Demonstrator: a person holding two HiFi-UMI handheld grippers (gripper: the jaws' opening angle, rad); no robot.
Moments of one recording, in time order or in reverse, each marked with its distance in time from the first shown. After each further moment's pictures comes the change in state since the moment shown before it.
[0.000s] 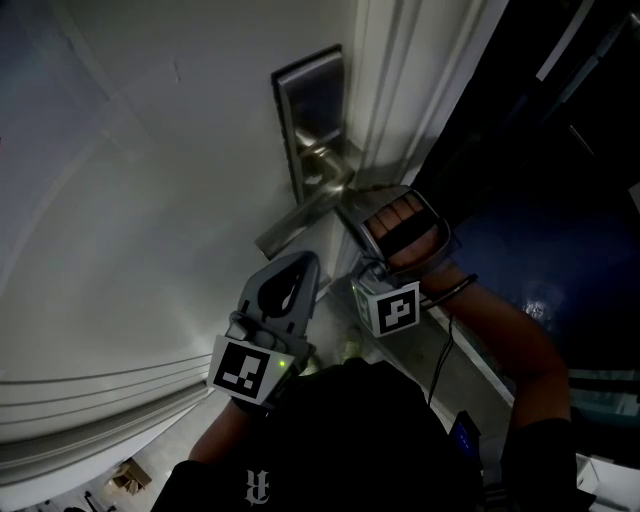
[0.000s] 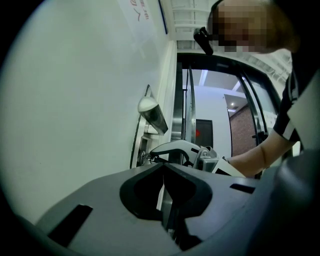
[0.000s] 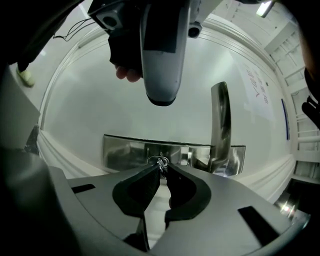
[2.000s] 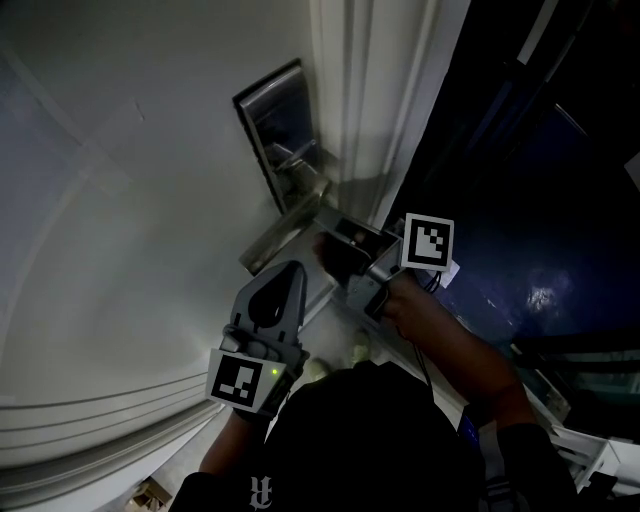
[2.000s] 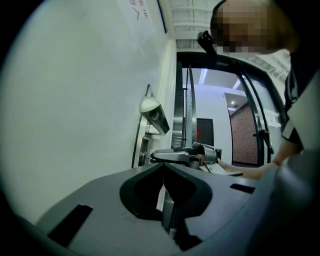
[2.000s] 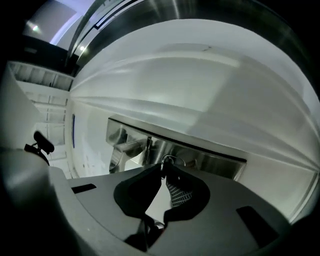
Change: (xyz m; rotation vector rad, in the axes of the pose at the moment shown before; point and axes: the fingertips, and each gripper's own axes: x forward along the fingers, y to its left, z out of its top) left arm 0.000 0.003 0.001 0.017 0.010 0.008; right arm 0.003 0.006 -0.022 2.871 -0.382 0.512
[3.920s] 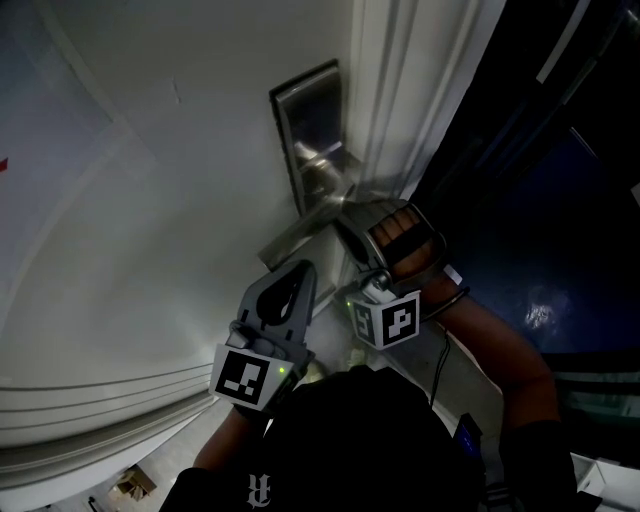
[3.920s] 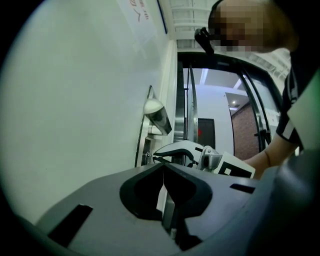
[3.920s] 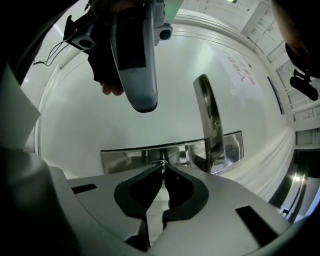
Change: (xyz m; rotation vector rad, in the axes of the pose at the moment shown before) left arm -0.002 0.004 0.000 -0.007 -0.003 0.018; right arm 0.007 0.014 -0.022 -2.652 0.296 -0.507
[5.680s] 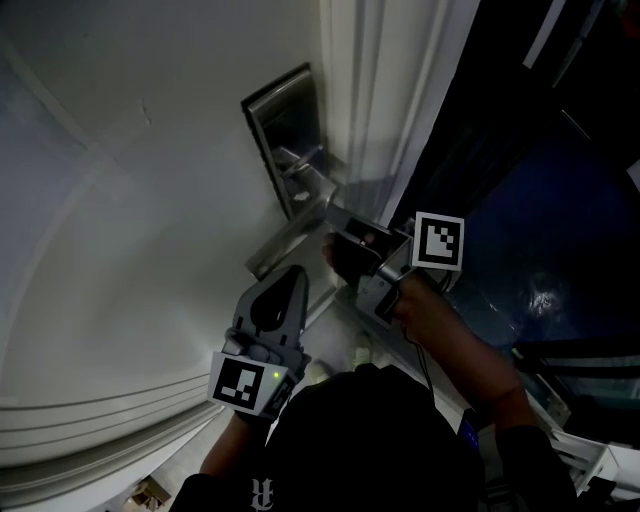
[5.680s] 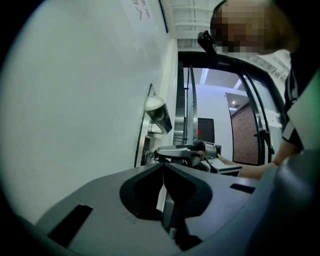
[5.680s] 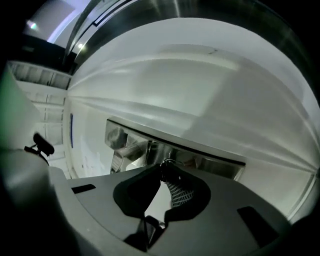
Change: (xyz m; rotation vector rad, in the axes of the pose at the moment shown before) left arm 0.001 0.001 -0.002 -0.001 0.007 -0.008; right arm 0.005 0.000 -0.031 2.658 -0.255 0.534
